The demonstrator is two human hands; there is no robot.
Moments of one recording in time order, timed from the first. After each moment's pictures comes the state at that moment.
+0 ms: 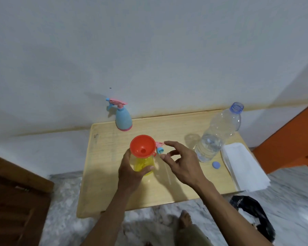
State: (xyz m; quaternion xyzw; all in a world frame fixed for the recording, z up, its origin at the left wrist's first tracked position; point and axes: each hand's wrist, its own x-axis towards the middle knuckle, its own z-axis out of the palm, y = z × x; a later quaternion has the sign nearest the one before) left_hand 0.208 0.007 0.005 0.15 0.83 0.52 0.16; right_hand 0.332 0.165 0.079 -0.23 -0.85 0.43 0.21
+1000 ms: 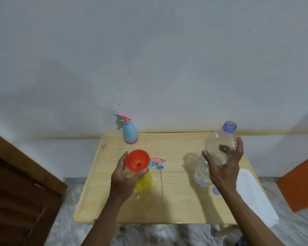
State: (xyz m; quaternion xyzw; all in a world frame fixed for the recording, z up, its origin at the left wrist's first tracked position) left_hand 0.227 0.020 0.059 0.12 0.81 0.56 0.10; right_hand 0.372 0.293 0.082 -0.33 -0.72 0.44 0.44
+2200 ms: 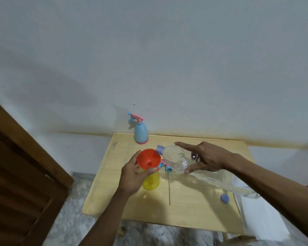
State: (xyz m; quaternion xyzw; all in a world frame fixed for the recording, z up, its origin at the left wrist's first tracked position) left_hand 0.223 0.017 0.074 0.12 0.79 0.58 0.16; right_hand 0.301 0.300 0.160 0.05 -0.98 0.15 -0.13
